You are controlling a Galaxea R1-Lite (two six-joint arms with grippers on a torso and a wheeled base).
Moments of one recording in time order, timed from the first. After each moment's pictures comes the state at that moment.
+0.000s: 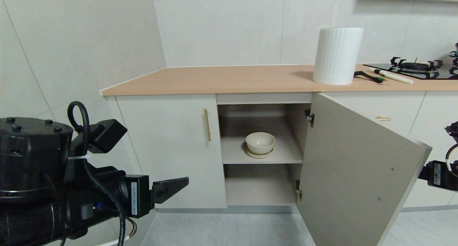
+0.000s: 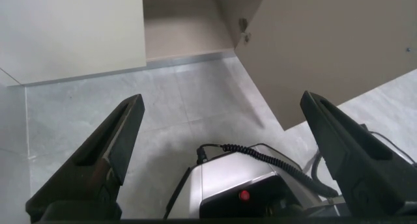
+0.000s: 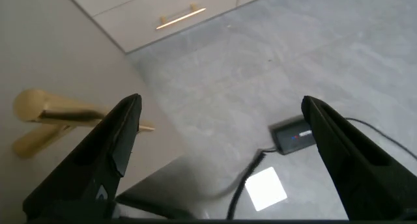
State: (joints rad) left arm -0.55 1.29 -0.68 -0.06 0.06 -0.38; right arm -0.04 1.45 -0.74 0.09 -0.30 0.26
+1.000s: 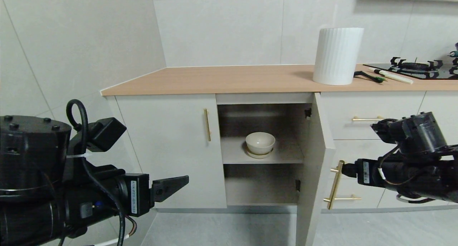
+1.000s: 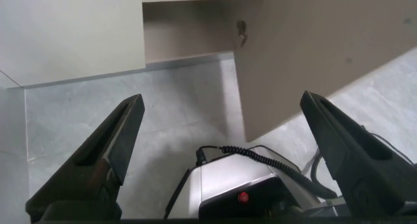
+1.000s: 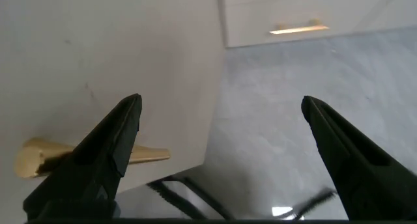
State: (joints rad) left arm -0.55 1.29 -0.69 -0.06 0.06 -0.38; right arm 0.41 1.58 -0.77 -0.09 -0.27 0.39
